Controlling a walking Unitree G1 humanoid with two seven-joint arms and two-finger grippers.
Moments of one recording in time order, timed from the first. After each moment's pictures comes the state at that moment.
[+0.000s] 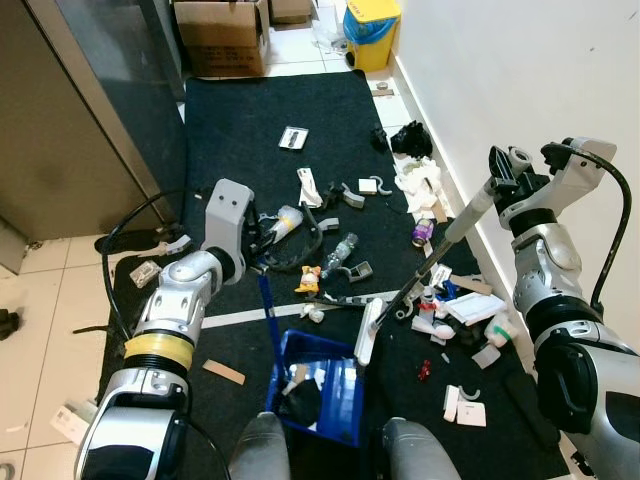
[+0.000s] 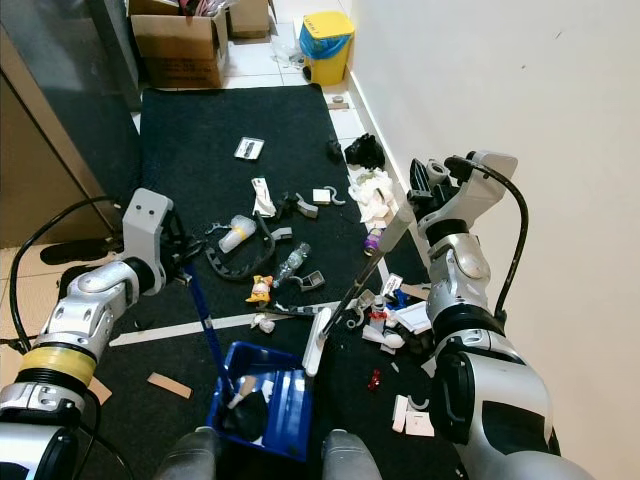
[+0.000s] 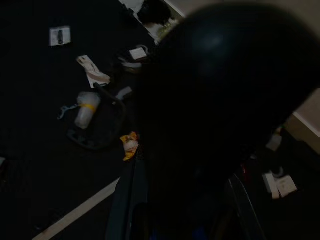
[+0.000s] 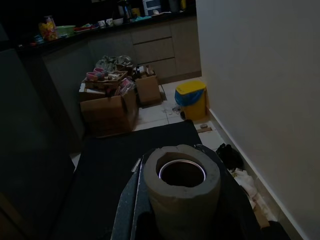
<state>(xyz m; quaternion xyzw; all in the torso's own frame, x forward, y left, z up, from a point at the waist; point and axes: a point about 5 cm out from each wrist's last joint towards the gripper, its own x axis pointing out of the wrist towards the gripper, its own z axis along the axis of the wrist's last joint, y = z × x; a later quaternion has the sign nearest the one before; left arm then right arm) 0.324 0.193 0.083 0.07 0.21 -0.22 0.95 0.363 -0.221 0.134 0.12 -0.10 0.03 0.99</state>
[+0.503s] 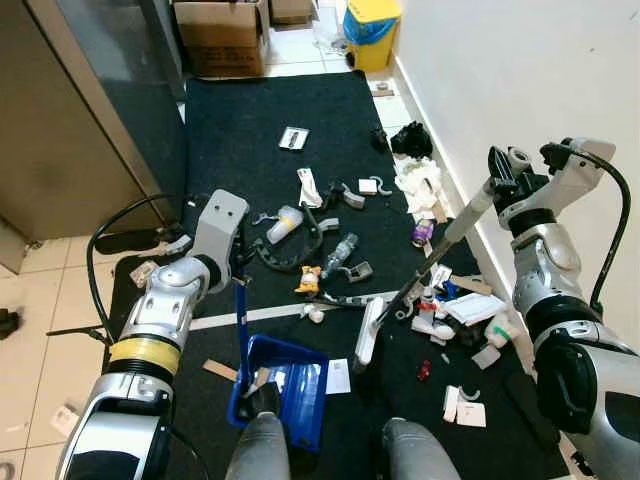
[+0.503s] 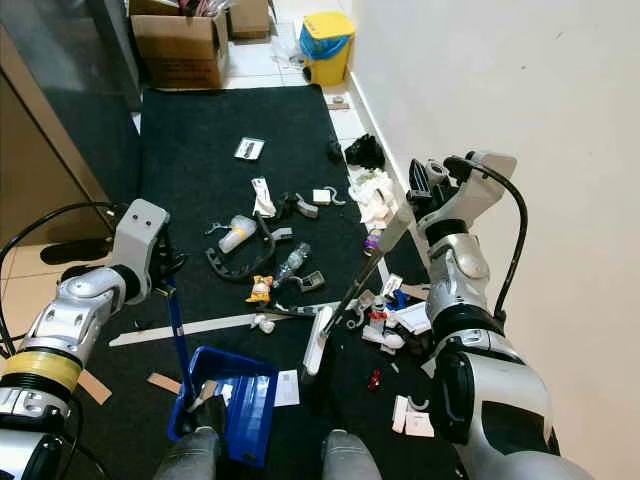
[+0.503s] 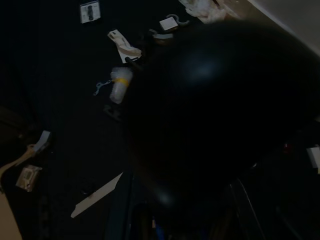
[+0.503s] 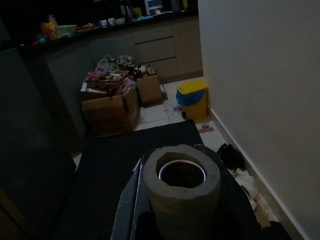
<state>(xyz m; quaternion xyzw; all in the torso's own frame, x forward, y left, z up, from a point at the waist) 0.321 0.215 0.079 0.14 0.24 -0.16 0.95 0.364 -0.220 0.133 0.12 -0.10 0.03 0.99</state>
